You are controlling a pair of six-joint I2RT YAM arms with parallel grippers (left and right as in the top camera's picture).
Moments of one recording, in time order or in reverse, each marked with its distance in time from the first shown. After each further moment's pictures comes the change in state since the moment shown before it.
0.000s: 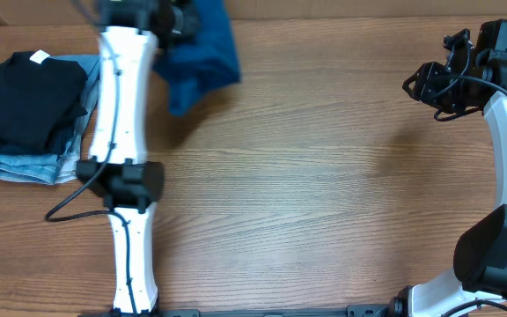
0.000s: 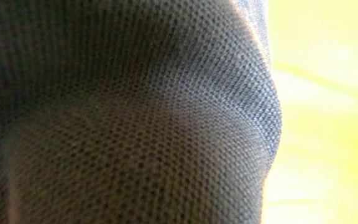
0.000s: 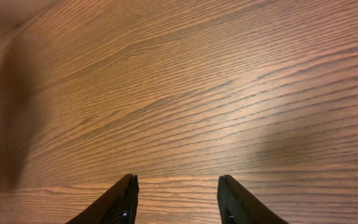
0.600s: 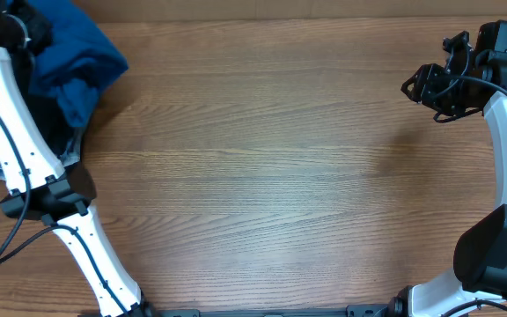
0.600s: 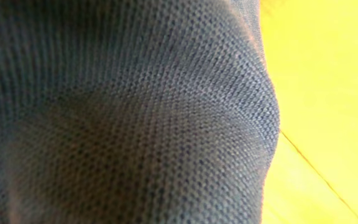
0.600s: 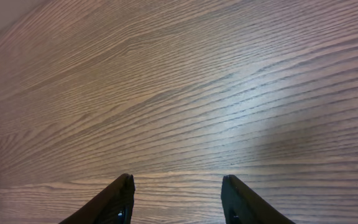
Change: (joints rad) left arm 0.476 0.002 0.195 -0.178 0.092 -0.069; right arm 0.000 0.000 0.000 -0.019 0.000 -0.001
